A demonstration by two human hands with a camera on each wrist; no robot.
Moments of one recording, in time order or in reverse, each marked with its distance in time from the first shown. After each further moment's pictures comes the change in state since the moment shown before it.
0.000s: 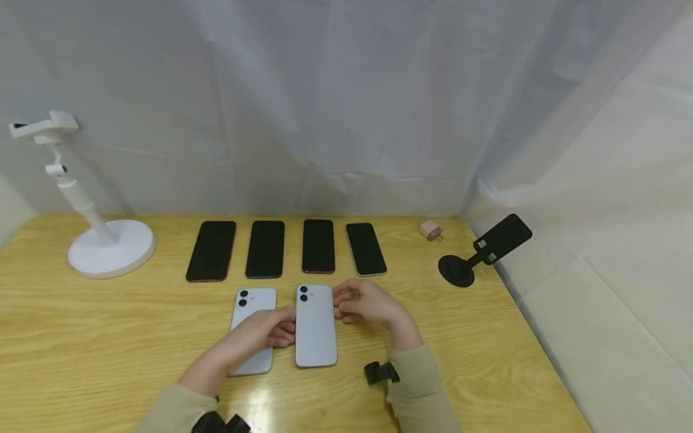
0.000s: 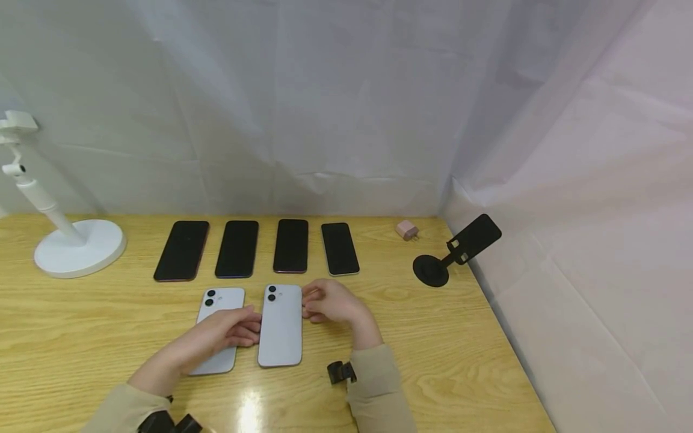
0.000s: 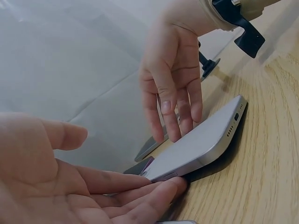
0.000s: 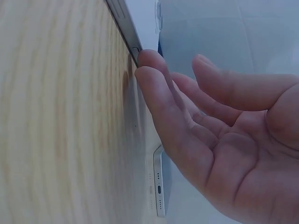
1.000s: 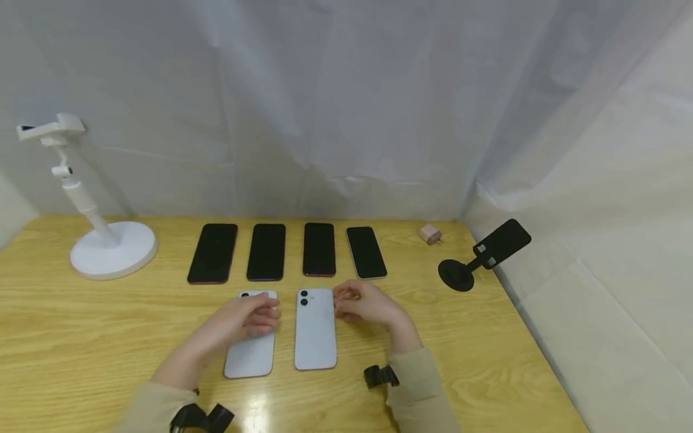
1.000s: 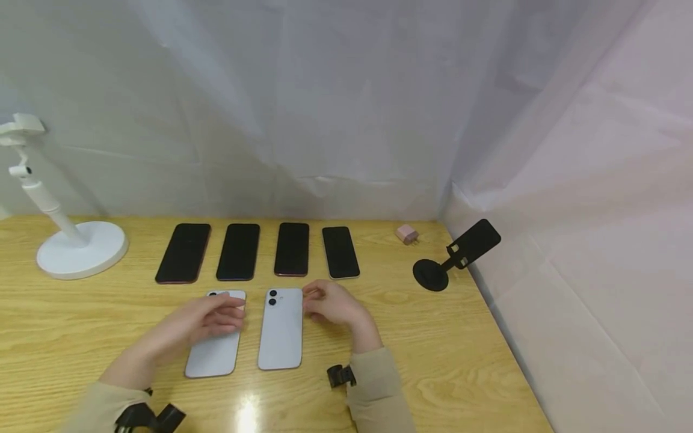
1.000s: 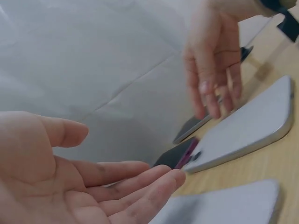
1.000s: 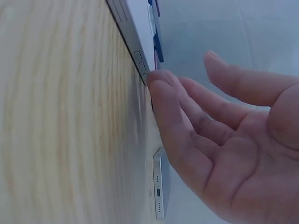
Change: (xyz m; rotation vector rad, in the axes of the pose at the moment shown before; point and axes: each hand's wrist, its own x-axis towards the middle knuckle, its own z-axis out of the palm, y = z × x) left_hand -0.010 0.012 -0.038 -0.054 0.009 0.068; right_hand -0.001 -0.005 0.001 -0.128 0.048 -0.062
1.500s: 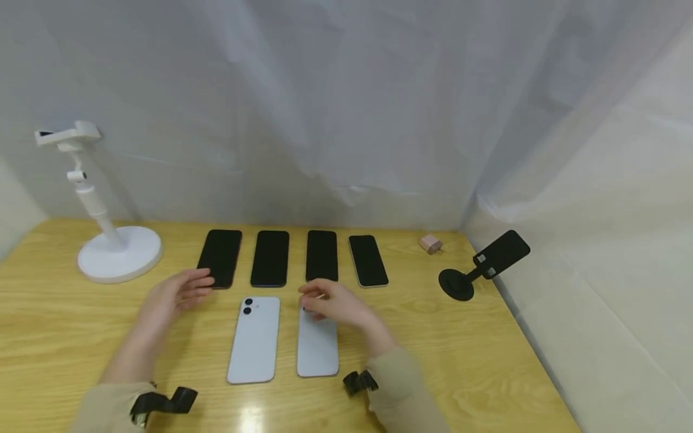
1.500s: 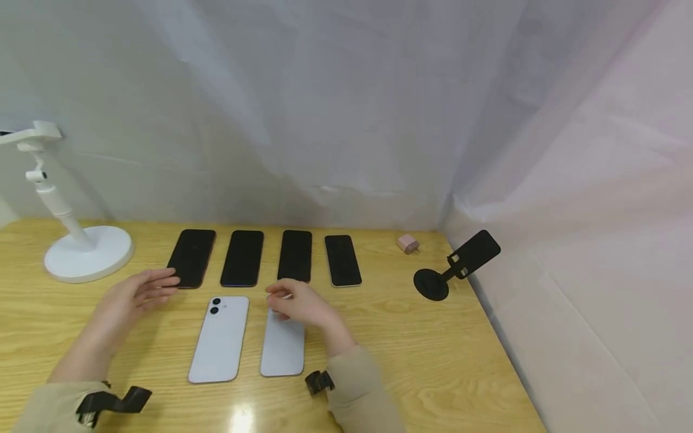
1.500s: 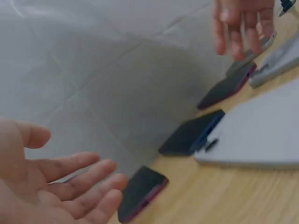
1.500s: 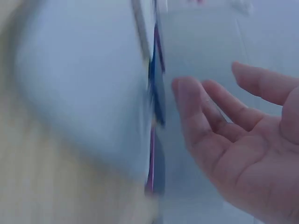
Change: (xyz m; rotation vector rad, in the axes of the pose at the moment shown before) left_hand -0.001 -0.038 -0.105 -0.065 0.315 0.195; right_hand 0.028 -0.028 0.041 -0.017 -0.073 -0.109
